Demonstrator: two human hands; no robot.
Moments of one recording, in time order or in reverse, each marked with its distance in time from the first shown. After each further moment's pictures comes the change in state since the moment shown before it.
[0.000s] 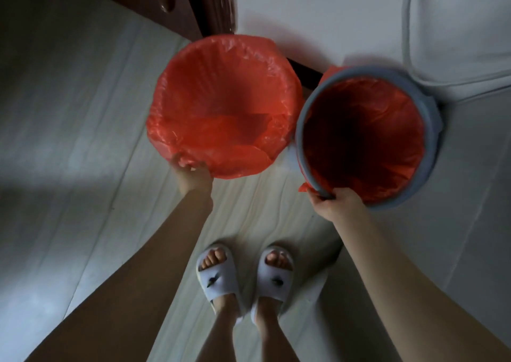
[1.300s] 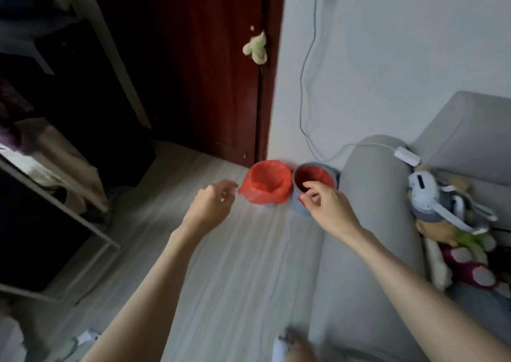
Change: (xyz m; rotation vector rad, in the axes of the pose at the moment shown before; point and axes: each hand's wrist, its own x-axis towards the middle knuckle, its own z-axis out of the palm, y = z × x) left_hand -0.568 0.049 -0.634 0.764 -0.289 1.220; right_hand -0.642 0.313 -0.421 -1.465 -0.265 -1.819
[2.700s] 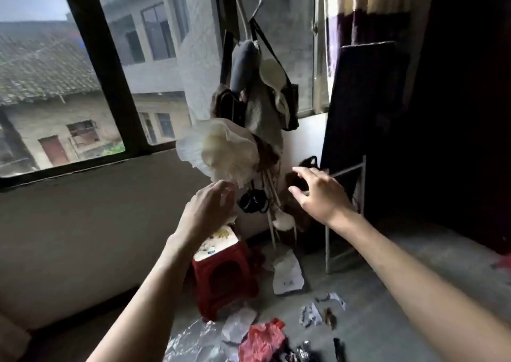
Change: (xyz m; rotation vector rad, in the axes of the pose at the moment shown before) left_hand -0.928 -0.327 -0.550 0.435 0.788 -0.291; right_hand -0.738 -0.709 0.212 0.085 -0.079 -0.966
